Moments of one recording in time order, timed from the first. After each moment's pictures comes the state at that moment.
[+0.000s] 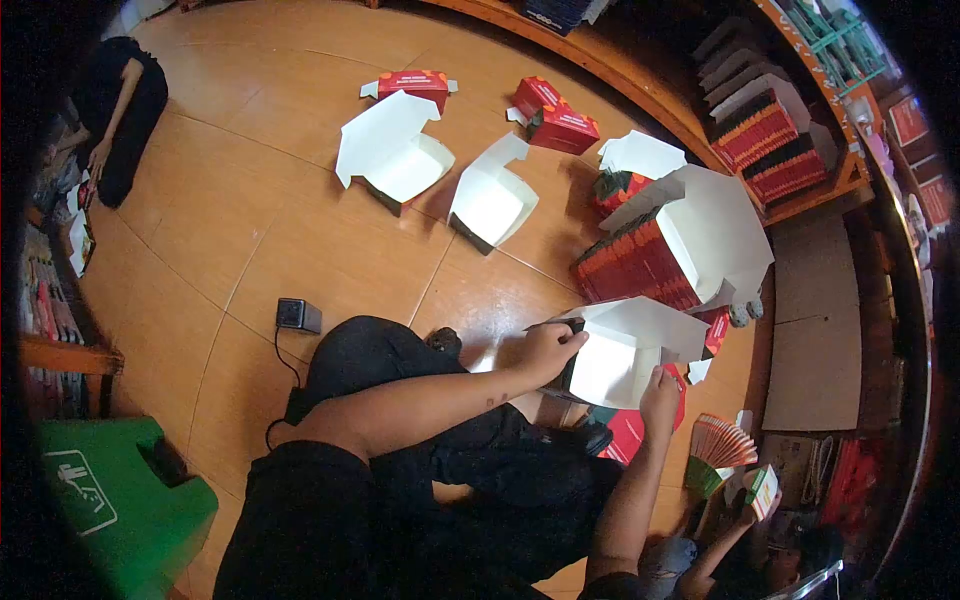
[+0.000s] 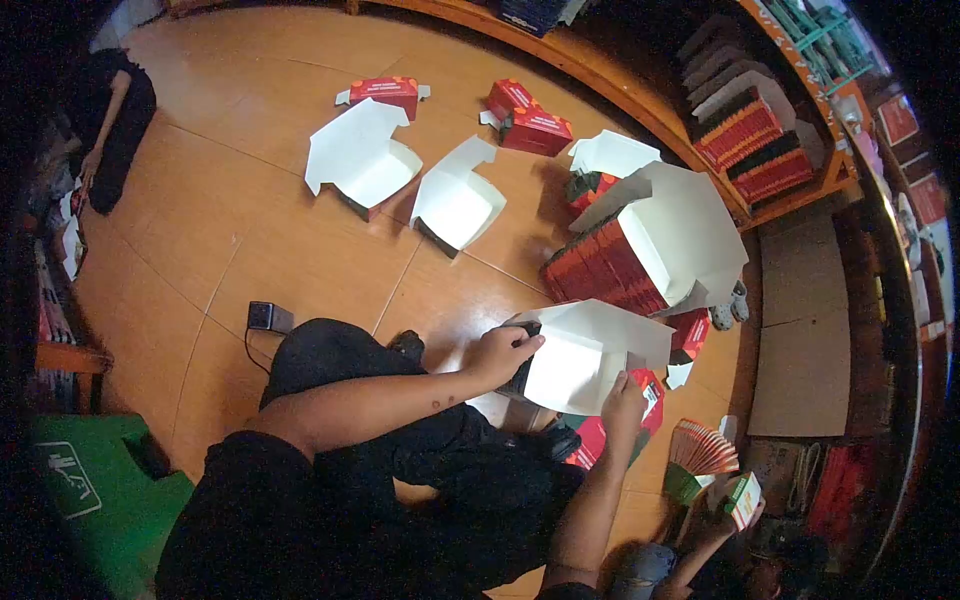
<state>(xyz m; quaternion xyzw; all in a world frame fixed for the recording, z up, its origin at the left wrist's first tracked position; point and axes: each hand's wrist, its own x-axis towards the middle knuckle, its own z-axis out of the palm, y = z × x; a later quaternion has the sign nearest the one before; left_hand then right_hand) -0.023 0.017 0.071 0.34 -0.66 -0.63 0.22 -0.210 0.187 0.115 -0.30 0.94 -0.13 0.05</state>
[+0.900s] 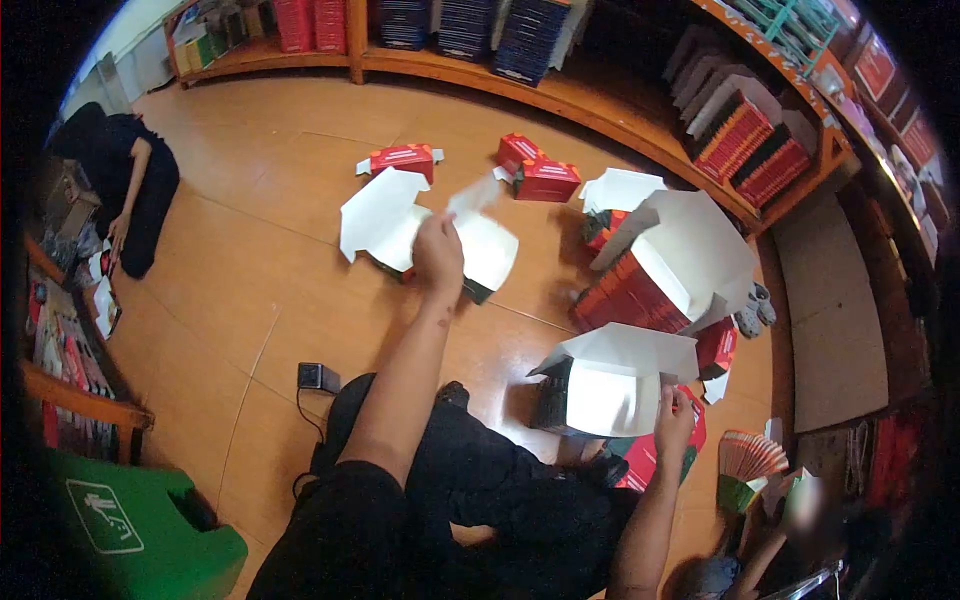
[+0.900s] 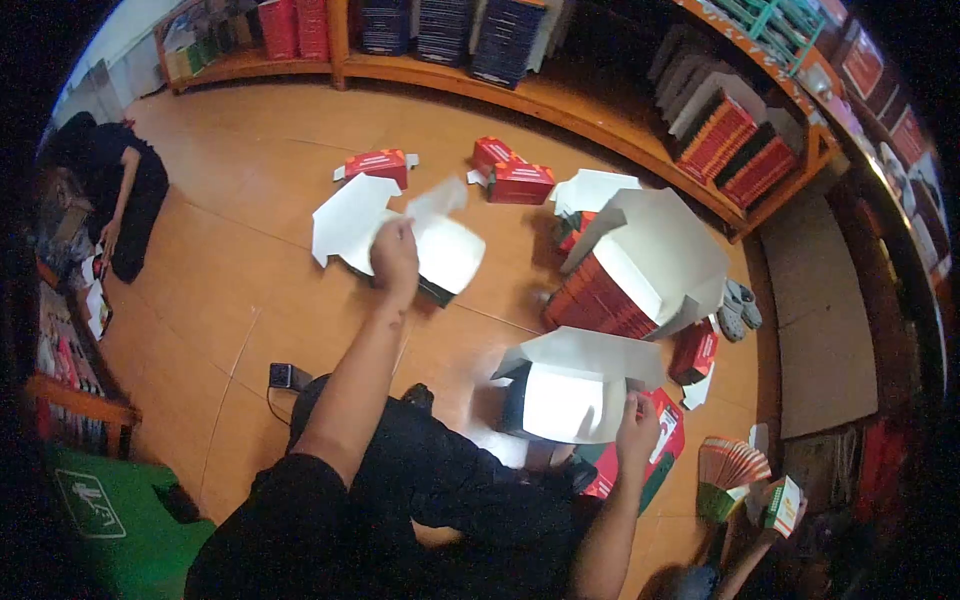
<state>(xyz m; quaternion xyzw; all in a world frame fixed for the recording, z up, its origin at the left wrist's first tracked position) 0.018 -0.203 0.110 0.50 -0.65 -0.18 0.53 -0.217 0.201 0.110 -0.25 0.90 -0.37 0.03</state>
